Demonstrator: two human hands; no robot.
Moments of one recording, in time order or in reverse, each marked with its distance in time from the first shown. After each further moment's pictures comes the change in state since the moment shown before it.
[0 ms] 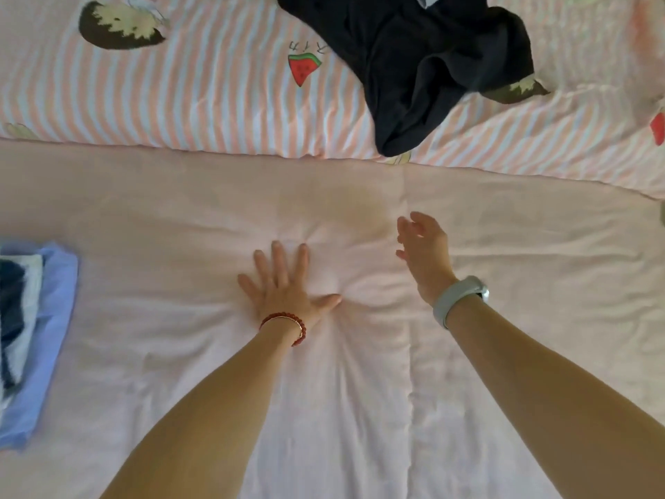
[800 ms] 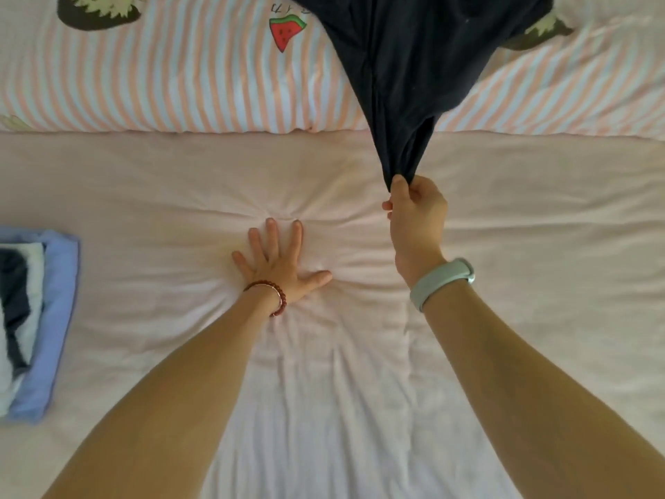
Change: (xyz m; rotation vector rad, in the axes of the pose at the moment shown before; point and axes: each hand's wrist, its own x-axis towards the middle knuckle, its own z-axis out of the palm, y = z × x) left_hand 0.014 -0.003 -0.006 -0.001 -0.103 0.020; right_hand -0.014 -0.012 0.007 0.227 0.140 -0.127
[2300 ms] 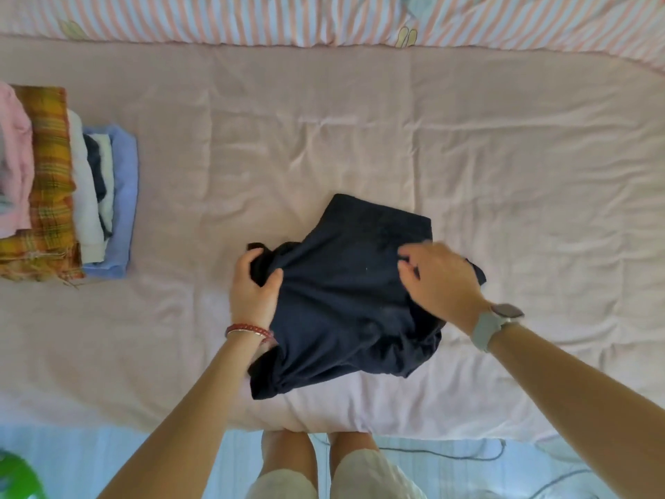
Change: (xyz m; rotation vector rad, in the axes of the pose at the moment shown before) left_hand -0.218 -0.090 0.071 -1.021 0.437 -0.106; right_hand -0.194 0.079 -0.115 -1.139 -0.381 -0.562
